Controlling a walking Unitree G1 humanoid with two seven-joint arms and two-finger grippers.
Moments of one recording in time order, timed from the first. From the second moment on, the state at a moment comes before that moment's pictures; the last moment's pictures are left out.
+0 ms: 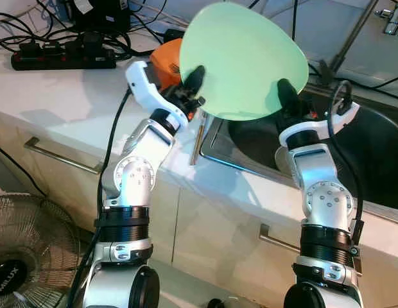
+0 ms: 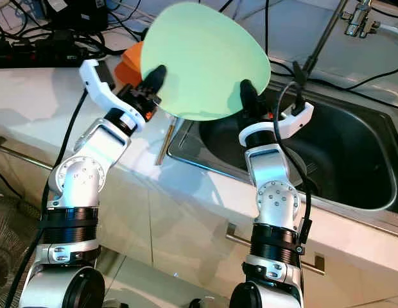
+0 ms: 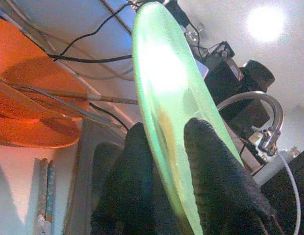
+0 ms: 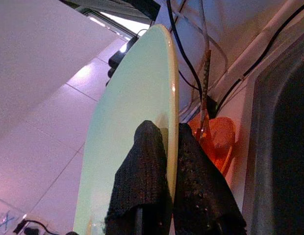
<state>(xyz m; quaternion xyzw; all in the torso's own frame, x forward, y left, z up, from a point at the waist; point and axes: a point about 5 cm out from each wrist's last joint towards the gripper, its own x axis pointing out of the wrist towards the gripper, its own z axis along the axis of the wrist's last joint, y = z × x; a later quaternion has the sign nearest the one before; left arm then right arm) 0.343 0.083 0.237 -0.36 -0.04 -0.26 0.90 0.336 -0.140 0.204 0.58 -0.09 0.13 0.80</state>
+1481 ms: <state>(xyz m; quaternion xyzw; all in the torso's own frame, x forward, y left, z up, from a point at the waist) 0.315 0.119 0.219 -0.10 -0.01 -0.27 0.96 0.335 -0.239 0.163 0.47 -0.12 -0.18 0.86</state>
